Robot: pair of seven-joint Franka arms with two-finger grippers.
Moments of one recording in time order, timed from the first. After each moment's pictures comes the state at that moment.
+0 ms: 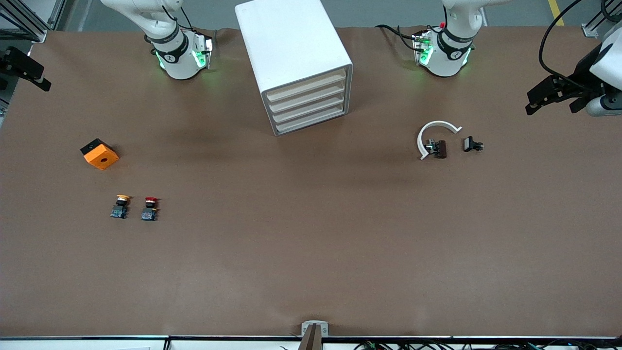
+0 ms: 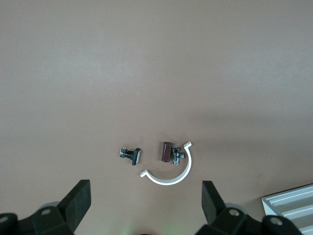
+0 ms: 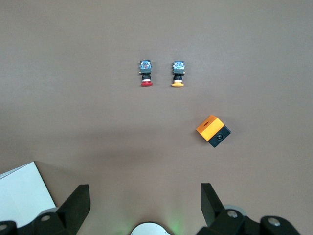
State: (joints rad) left arm 0.17 -0.12 -0.21 -1.68 -0.03 1.55 -0.08; right arm -0.08 -0.23 -0.04 -1.71 0.00 1.47 -0.07
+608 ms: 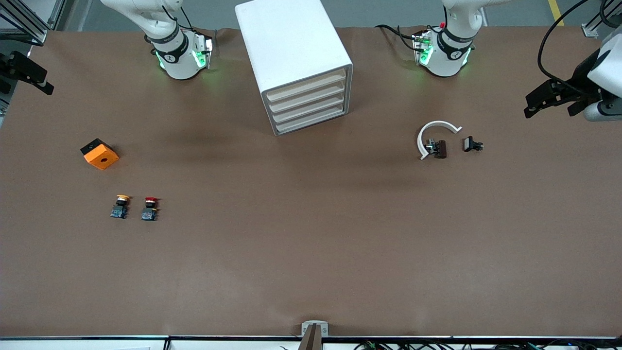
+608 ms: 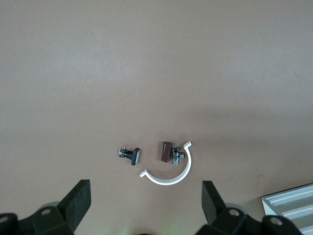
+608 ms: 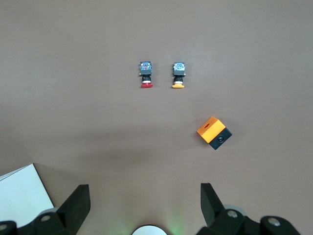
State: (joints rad) left arm 0.17 -0.08 -0.21 -1.66 -0.03 1.55 -0.08; right arm -0.08 -0.23 -0.05 -1.73 0.01 1.49 -0.07
